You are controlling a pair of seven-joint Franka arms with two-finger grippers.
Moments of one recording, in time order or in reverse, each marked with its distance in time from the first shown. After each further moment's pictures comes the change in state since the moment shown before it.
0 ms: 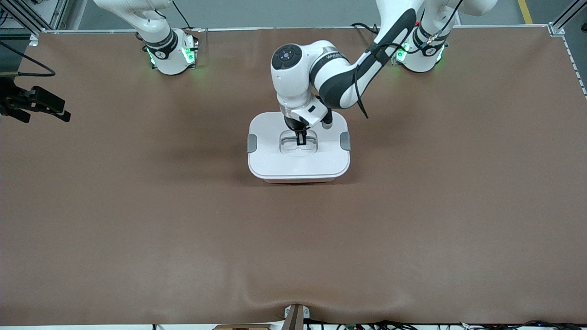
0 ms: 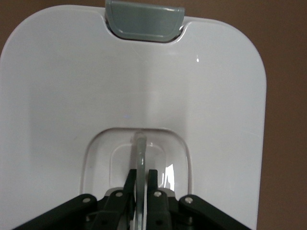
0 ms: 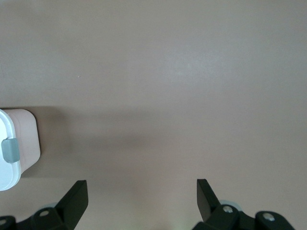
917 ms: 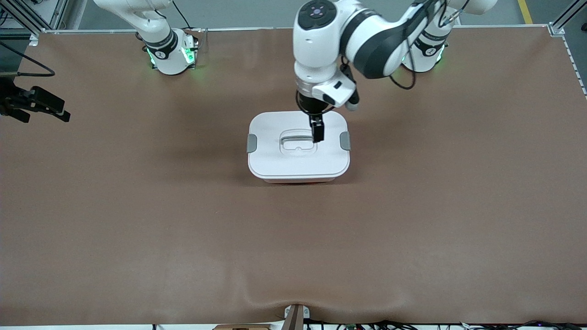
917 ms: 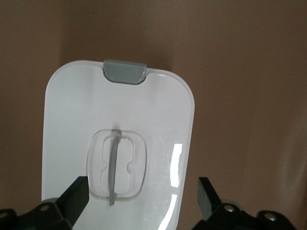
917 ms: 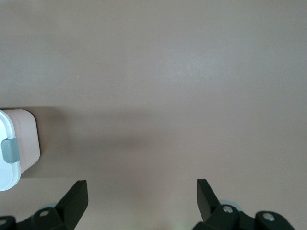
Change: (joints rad) left arm 0.115 -0.229 -0.001 0.053 -0.180 -0.169 0.184; right arm 0.000 0.000 -0.001 0.000 0.000 0.000 0.000
